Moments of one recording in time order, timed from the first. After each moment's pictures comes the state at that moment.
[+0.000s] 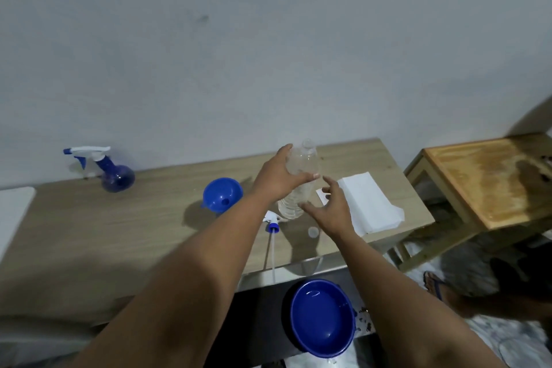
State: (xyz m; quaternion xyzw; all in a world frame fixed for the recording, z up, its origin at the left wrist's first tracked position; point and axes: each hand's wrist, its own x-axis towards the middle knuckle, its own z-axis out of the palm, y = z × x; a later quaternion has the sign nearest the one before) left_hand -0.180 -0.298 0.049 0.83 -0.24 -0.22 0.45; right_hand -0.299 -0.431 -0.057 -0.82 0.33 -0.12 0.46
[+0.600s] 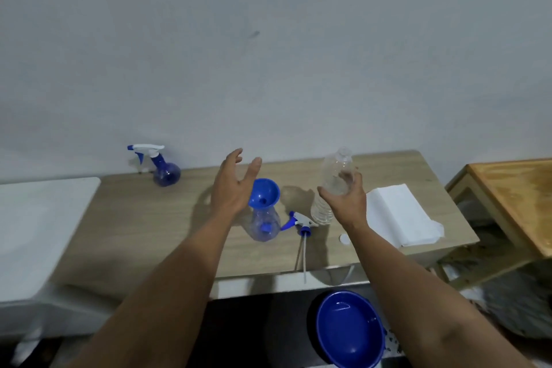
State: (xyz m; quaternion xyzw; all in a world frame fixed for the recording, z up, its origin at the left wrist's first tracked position) left_hand -0.153 -0.147 0.054 0.86 -0.09 -0.02 0.50; right_hand -0.255 -0.395 -0.021 -0.77 0.31 -0.20 0.52
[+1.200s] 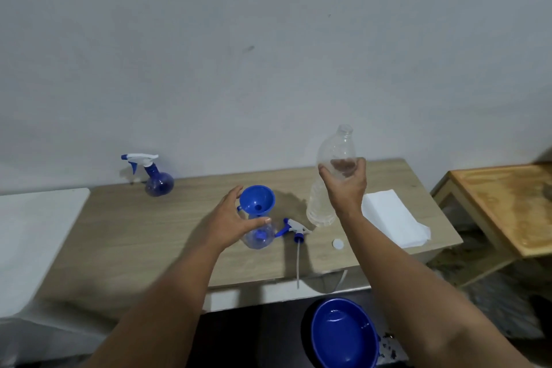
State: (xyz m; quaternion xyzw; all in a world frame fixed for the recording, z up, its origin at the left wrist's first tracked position) left_hand -0.182 -0.114 0.026 0.88 -0.16 -0.15 0.42; right_hand -0.248 -0.379 0.043 -0.68 0.30 -0.35 0.57
